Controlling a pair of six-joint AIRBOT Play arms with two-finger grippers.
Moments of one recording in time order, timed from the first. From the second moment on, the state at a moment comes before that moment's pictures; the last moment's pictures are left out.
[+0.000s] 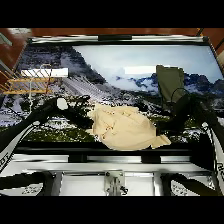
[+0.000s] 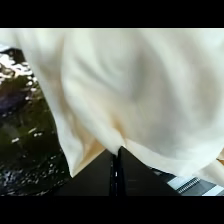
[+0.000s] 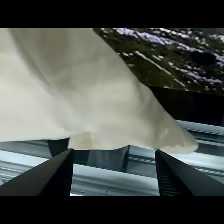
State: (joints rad) left arm -0.38 -1.45 0.98 1.03 -1.06 -1.31; right arm -0.01 -1.30 0.93 1.74 -1.49 -1.67
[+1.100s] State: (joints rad) left arm -0.37 -1.31 1.87 1.34 -1.06 -1.26; right arm 0.07 -1.05 1.41 1.60 -1.09 -1.77
